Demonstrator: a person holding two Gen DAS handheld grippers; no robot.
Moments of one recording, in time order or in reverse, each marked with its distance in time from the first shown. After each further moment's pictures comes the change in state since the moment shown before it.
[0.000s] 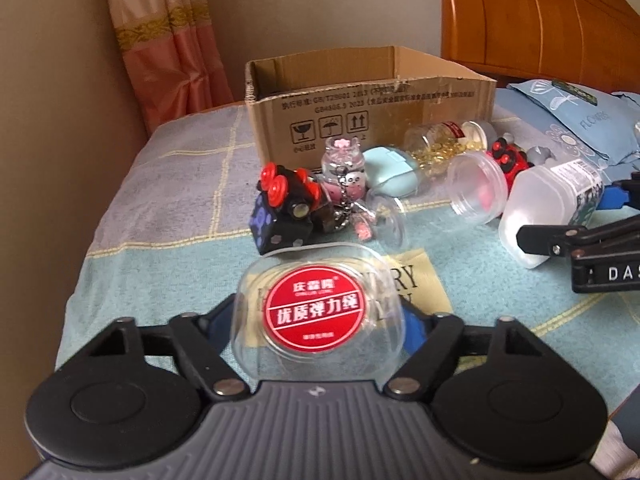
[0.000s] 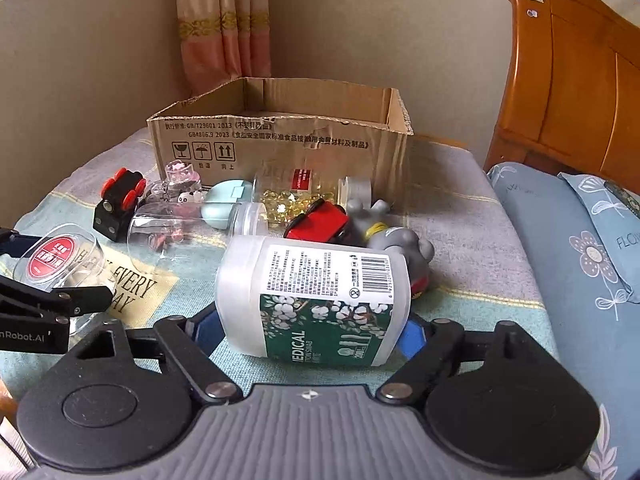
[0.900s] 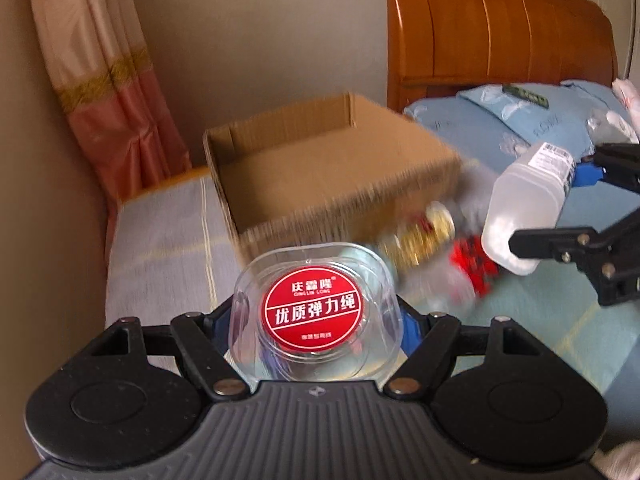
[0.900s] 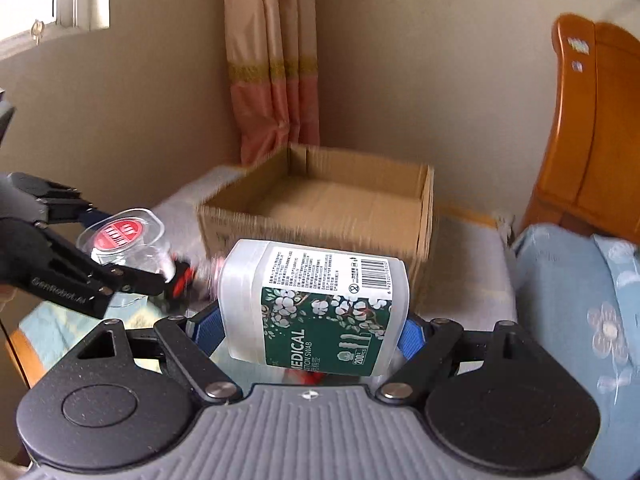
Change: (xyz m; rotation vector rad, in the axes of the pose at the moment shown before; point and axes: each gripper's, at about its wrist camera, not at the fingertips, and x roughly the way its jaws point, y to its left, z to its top) left arm -0.016 0.020 0.109 0.143 0.000 -0.144; right arm -0.044 -0.018 0.086 -0.088 -0.080 0.148
